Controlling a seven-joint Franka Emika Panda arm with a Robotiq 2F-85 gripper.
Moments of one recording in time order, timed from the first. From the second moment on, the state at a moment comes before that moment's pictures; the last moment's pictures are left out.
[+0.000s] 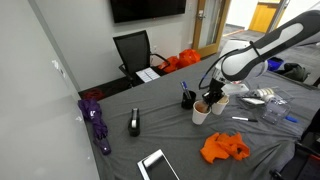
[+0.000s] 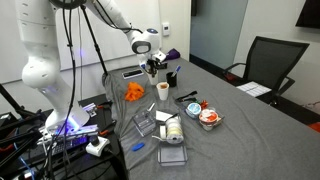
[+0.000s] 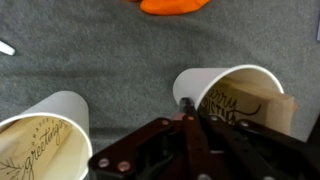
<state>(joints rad) 0.04 0.34 0.14 -2.18 0.34 2.56 0.06</state>
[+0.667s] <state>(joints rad) 0.02 0.32 0.14 -2.27 0.42 2.61 0.00</state>
